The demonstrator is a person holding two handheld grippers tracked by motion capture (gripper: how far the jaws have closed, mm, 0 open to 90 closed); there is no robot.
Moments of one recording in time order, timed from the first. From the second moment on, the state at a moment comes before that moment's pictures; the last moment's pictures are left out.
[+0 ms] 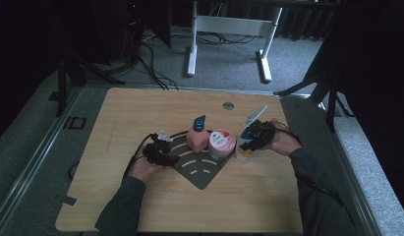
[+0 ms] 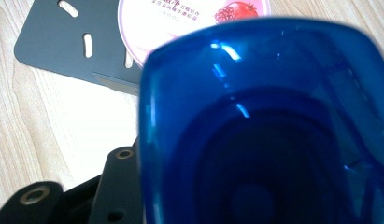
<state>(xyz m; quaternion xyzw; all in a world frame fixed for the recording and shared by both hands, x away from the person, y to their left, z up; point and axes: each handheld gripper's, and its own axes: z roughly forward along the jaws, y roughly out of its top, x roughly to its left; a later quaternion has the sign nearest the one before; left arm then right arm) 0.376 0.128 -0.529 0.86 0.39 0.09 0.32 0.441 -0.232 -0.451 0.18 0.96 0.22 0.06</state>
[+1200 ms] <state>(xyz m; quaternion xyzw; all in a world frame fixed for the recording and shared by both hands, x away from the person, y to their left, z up) 0.377 0.127 -0.530 0.86 0.39 0.09 0.32 0.422 -0.231 -0.452 0.15 0.96 0.23 0.05</state>
